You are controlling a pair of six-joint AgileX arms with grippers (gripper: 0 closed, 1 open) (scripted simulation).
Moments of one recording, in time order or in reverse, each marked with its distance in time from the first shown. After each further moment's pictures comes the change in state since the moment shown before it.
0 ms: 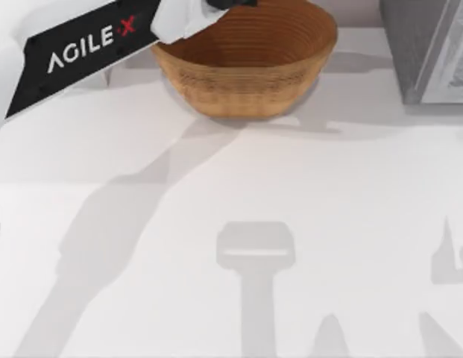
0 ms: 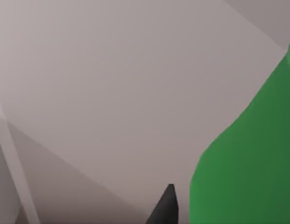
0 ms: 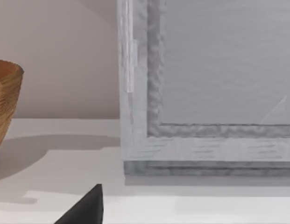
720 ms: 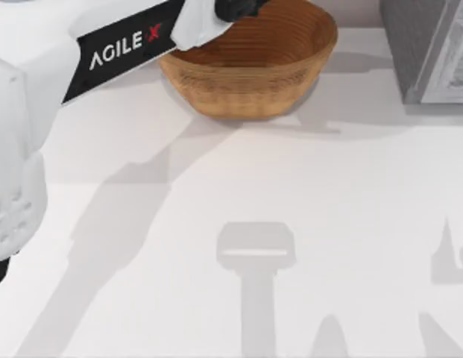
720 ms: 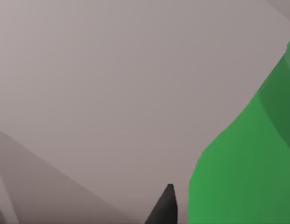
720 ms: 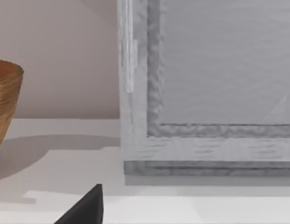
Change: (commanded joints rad) left arm 0.043 0.150 0.087 0.084 0.048 0.012; right arm 0.000 0.000 0.000 0.000 0.000 0.000
